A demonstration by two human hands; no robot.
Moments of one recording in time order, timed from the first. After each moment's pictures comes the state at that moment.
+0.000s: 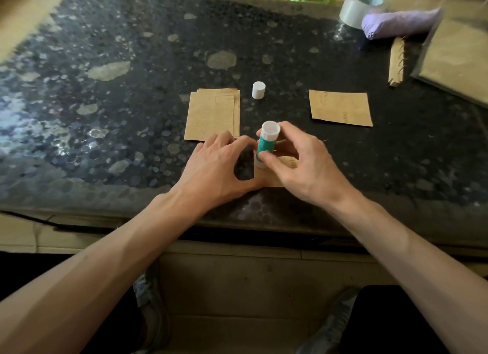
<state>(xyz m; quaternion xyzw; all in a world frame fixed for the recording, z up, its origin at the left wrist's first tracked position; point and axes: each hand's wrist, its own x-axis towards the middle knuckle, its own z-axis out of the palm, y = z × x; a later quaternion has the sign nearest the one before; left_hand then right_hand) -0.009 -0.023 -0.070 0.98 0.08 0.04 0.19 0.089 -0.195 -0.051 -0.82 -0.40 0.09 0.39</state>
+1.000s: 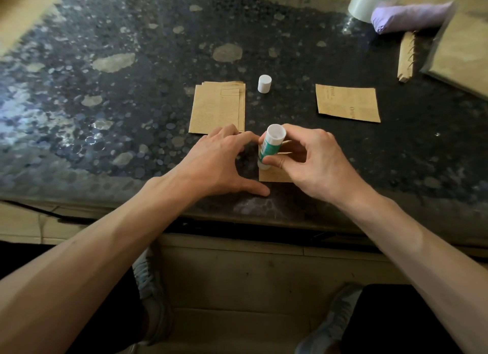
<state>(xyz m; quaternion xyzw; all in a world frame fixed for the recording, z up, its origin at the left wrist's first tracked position) -0.006 -0.012 -0.059 0.98 0.06 -0.04 0.20 0.088 -0.199 -0.044 -0.83 -0.41 0.11 0.37</state>
